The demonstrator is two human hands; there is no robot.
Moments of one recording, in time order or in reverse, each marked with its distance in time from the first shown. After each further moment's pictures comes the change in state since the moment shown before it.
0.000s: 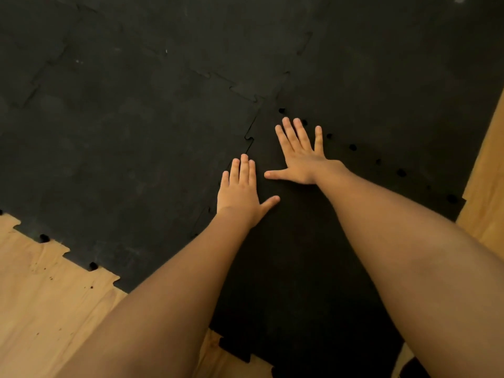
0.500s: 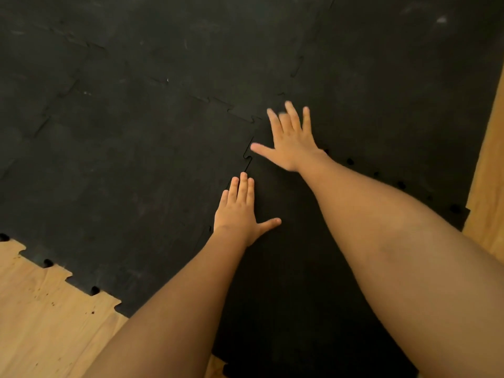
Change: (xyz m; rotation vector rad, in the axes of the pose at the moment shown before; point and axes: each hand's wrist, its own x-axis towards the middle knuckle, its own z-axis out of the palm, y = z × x) left_hand -0.002 -0.005 -0.002 -0.038 -0.038 0.046; right_hand 0.030 -0.010 -0.050 -0.024 0.345 0.048
